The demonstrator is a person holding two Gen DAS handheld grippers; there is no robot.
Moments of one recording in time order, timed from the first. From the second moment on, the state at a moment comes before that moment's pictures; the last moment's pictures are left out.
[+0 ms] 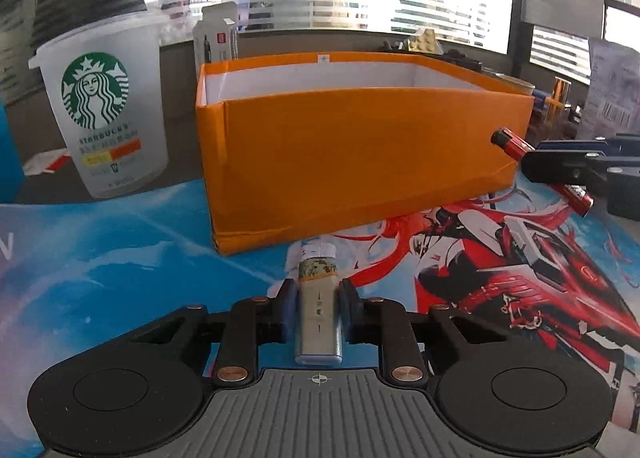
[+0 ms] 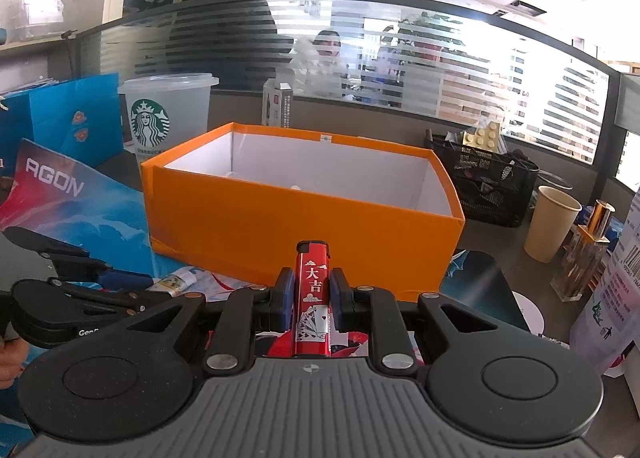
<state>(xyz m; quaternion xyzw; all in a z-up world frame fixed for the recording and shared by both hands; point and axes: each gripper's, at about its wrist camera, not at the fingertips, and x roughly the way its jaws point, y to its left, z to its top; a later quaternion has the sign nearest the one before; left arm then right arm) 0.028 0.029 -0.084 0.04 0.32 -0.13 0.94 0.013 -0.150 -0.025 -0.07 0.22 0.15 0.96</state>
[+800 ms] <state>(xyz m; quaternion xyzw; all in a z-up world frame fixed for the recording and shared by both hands) 0.028 0.034 0.036 0.01 0.19 -0.15 0.97 0.028 -0.146 0.026 -0.06 0.14 0.16 0.98</state>
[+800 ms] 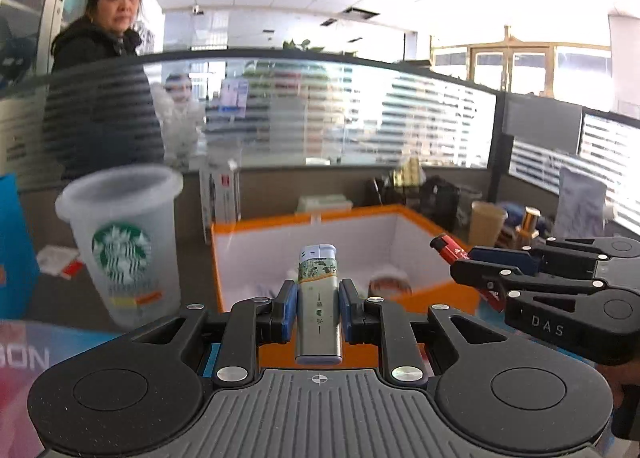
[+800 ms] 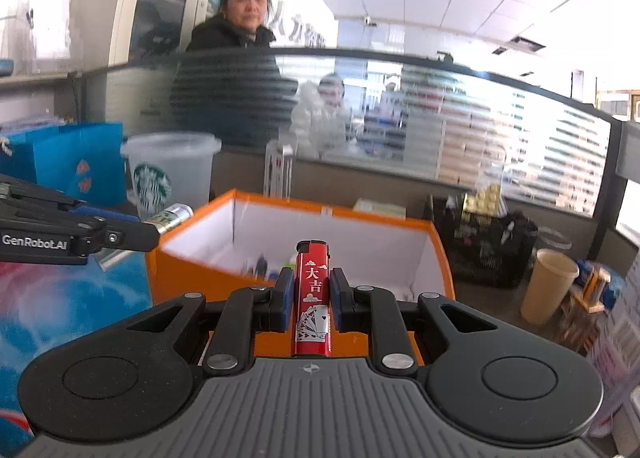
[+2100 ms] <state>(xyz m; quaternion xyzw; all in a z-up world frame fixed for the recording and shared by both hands) 0.174 0.005 -0.036 0.00 0.33 -0.13 0.94 0.197 -0.134 -0.023 -0.07 0.31 0.18 0.93</state>
